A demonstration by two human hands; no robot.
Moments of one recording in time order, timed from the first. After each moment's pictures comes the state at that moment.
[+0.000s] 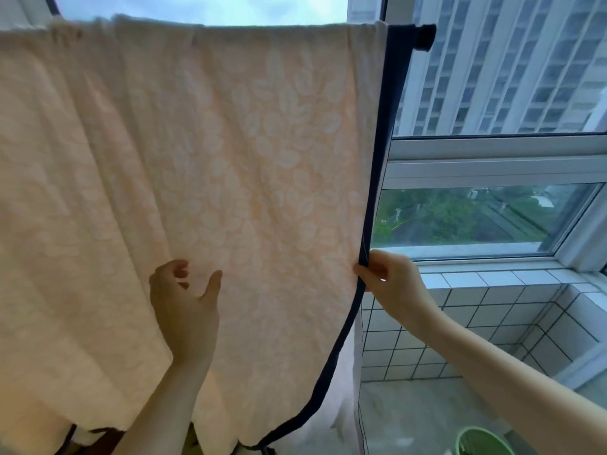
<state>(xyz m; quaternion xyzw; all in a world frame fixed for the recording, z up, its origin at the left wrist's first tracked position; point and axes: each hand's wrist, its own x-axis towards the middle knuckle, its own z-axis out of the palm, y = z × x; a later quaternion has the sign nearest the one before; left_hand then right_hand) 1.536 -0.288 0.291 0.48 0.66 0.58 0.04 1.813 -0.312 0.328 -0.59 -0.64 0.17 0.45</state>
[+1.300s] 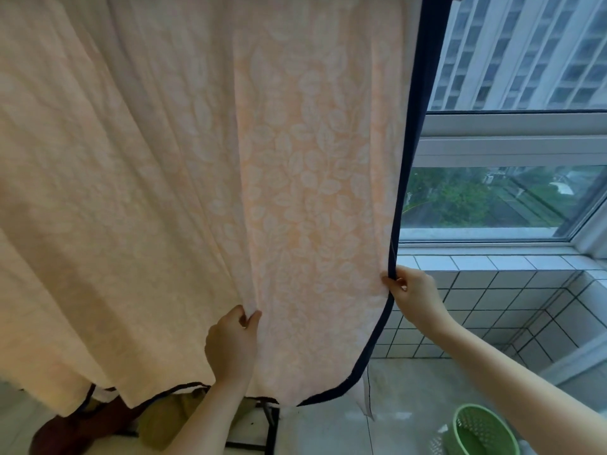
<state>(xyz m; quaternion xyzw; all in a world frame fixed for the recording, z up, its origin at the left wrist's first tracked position) 1.561 -0.326 0.191 0.57 0.70 0.41 0.12 1.852 -0.311 0.249 -0.66 -0.63 0.16 0.39</state>
